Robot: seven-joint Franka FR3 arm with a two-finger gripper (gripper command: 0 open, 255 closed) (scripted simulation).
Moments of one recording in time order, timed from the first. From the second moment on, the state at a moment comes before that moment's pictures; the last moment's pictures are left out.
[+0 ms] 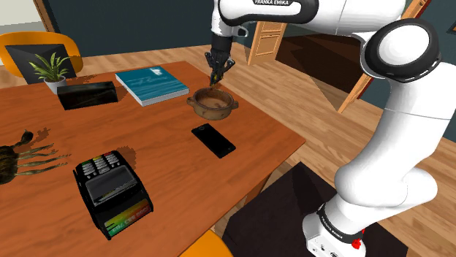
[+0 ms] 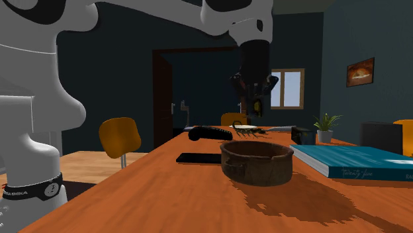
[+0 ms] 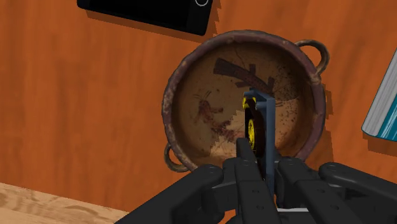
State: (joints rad) arm -0.58 0.39 0.86 -1.47 -0.30 1.73 1.51
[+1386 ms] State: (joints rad) arm -0.59 0.43 0.83 -1.61 -0.34 1.89 1.53
